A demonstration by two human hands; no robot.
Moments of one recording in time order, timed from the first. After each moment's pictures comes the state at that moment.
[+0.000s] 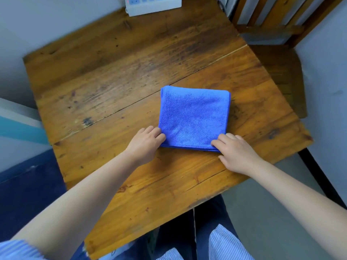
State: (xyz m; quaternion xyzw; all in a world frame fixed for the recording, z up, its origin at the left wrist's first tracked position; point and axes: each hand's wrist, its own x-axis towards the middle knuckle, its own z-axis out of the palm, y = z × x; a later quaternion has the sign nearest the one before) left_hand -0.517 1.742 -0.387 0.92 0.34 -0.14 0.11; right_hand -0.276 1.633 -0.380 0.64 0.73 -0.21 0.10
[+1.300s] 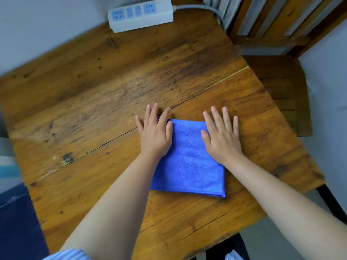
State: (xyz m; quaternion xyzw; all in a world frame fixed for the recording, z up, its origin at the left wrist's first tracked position) left_hand -0.421 1.823 -0.428 0.78 0.58 0.06 0.22; right_hand -0.258 1.747 -0.416 0.77 0.60 -0.19 0.00
